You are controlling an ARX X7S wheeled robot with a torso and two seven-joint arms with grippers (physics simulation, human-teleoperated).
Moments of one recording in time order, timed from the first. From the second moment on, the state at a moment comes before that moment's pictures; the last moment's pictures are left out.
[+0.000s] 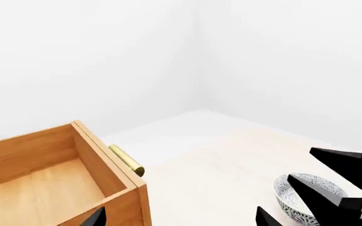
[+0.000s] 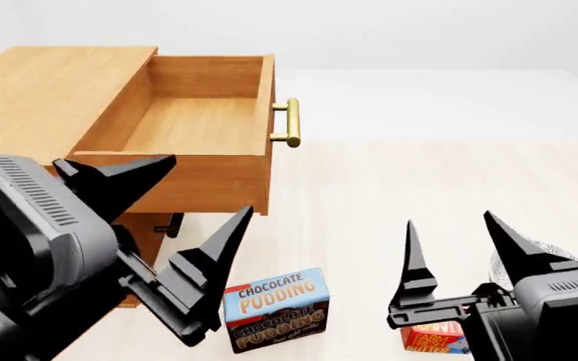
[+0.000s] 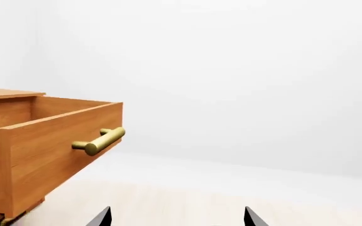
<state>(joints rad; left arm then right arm) -1.36 -1.29 1.29 0.90 -1.51 -0.09 -0.50 -0.06 0.60 -0.07 -0.90 0.57 0.47 0.43</state>
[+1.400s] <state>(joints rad) -1.09 -1.37 1.41 0.80 -1.29 0.10 -0.15 1.93 0.97 -1.45 -0.50 0.89 1.49 -0.72</state>
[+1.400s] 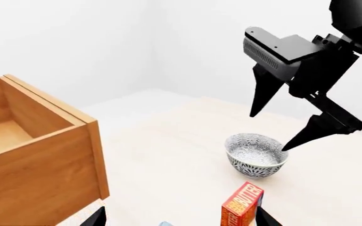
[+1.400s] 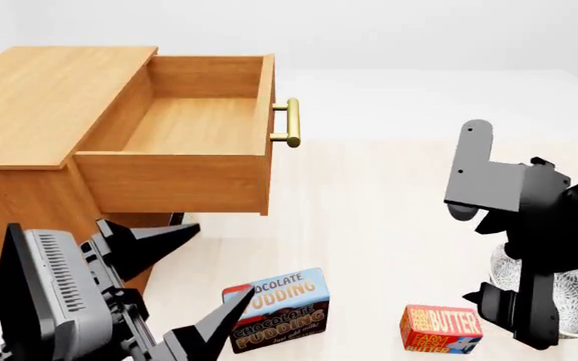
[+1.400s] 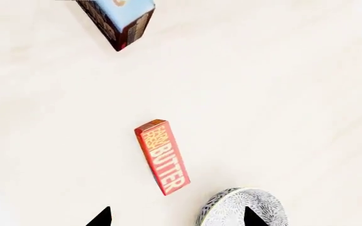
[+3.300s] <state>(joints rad) -1.05 -1.30 1.41 0.72 -1.28 0.09 -0.12 1.72 0.74 -1.85 -0.10 0.63 1.22 -0.80</state>
